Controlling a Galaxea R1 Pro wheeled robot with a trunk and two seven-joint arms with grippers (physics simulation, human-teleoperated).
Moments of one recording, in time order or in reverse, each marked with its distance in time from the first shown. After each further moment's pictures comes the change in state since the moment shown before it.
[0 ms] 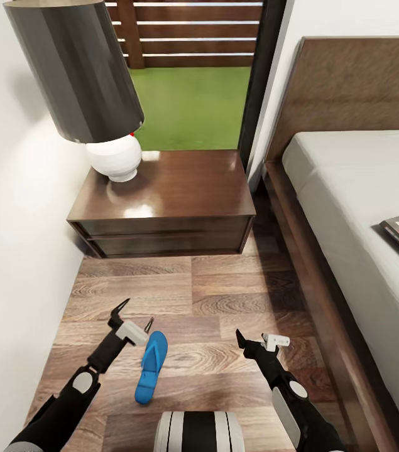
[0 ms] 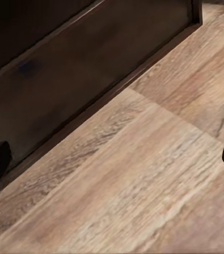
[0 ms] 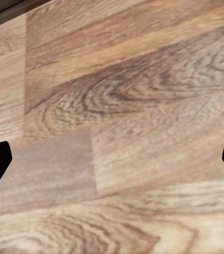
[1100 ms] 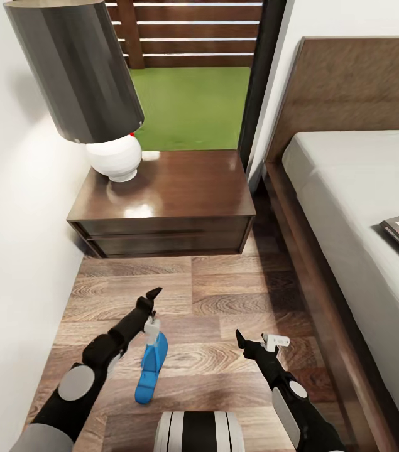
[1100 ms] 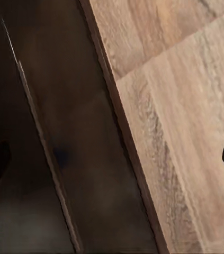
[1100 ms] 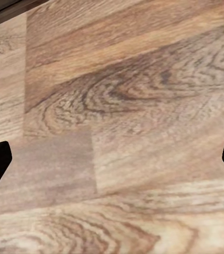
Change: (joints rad) left arm -0.043 -0.096 -0.010 -0.262 -1.254 0.233 -0.047; right arm 0.000 0.000 0.001 0.002 0.001 0.000 0.000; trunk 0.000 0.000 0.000
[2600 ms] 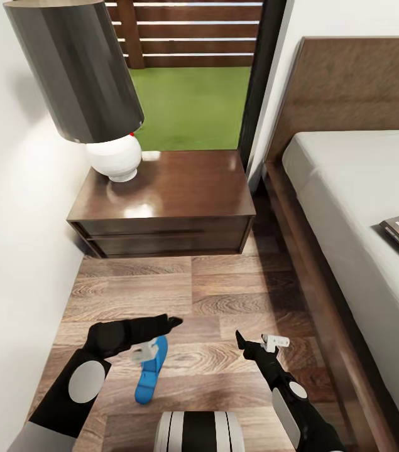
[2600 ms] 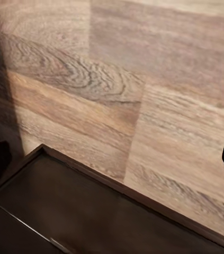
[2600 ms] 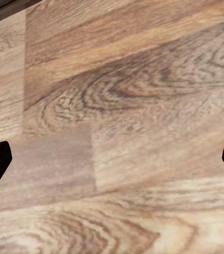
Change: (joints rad) left arm -0.009 -0.011 -0.081 -0.263 -0.559 -0.641 -0.227; right arm 0.000 0.000 0.000 0.005 0.001 0.000 0.000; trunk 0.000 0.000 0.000
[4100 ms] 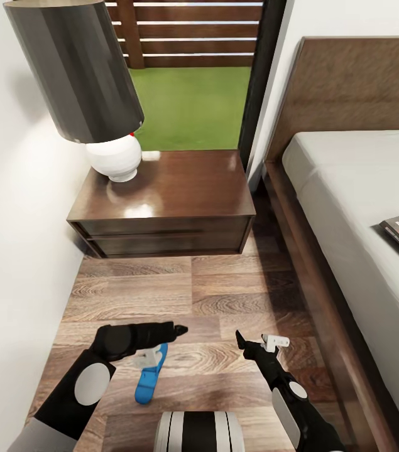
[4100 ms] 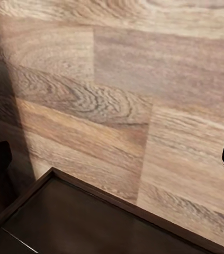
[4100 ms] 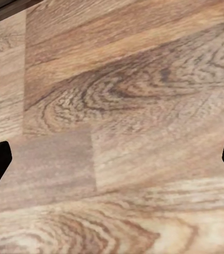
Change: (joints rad) left arm -0.012 0.023 -0.091 0.042 0.000 0.006 0.024; right arm 0.000 0.000 0.000 -0.001 0.000 0.000 0.000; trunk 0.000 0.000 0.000
